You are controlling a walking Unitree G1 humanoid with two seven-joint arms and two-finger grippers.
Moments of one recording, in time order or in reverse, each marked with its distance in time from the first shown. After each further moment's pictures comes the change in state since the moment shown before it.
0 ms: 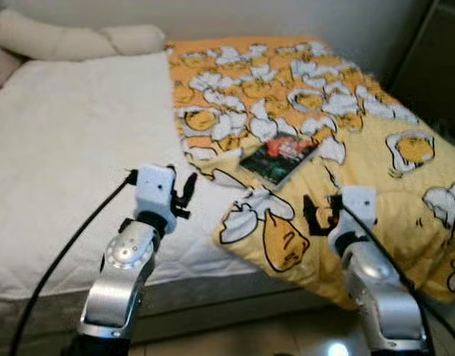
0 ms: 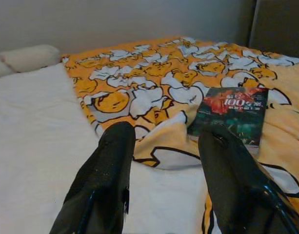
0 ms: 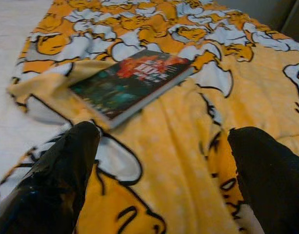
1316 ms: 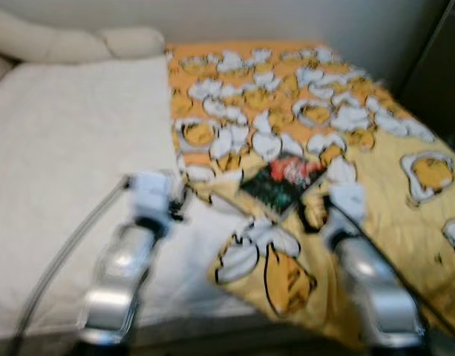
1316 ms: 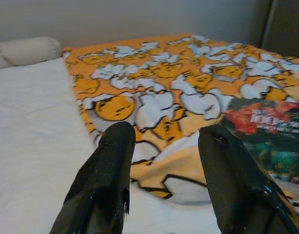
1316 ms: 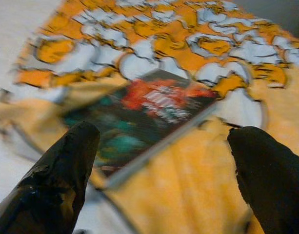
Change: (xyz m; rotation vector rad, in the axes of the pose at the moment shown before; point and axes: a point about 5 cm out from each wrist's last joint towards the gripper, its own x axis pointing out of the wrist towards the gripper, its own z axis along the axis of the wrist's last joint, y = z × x) left arm -0.003 -0.005 -0.007 -0.019 0.023 -0.006; right arm 0.004 0.002 0.001 -0.058 0.009 0.048
